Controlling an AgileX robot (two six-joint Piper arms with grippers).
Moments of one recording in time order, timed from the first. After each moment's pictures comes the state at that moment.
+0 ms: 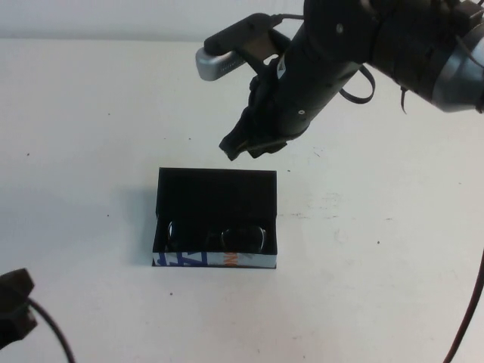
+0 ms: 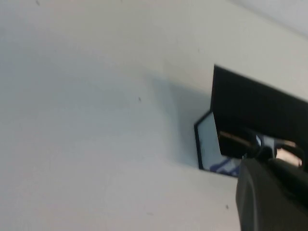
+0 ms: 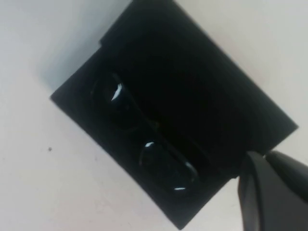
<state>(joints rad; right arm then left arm) 0.66 1.90 -1.88 0.11 1.13 -0.17 -0.24 0.46 -0.24 -0.25 0.30 -0.24</state>
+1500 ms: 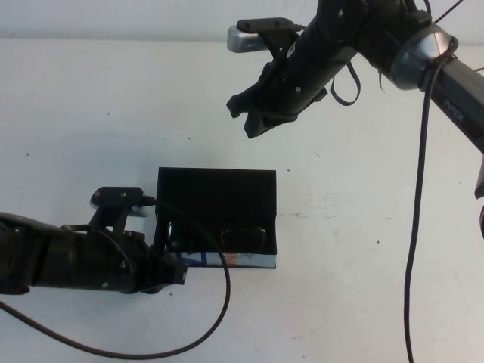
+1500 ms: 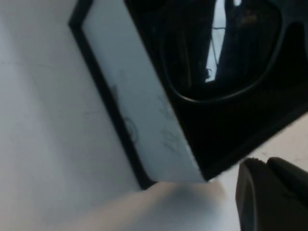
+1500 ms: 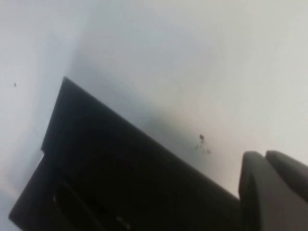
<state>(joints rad) 0.47 2.26 -2.25 0.36 1.19 -0.15 -0.34 1.67 -0.65 -1.49 0.50 1.38</state>
